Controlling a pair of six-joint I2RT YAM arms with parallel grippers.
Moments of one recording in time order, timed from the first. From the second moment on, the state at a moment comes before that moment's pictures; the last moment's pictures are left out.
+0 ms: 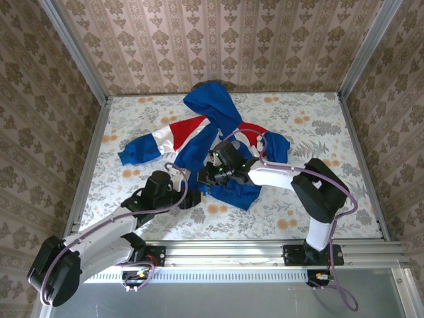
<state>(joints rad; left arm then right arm) -0.68 0.92 0.34 -0.05 0.39 -0.52 0.75 1.83 1.08 -0.04 -0.43 0.97</state>
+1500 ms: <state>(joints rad) -0.53 1.10 0.29 -0.01 0.35 -0.65 0.78 1.78 0.95 0.03 -0.42 0.70</state>
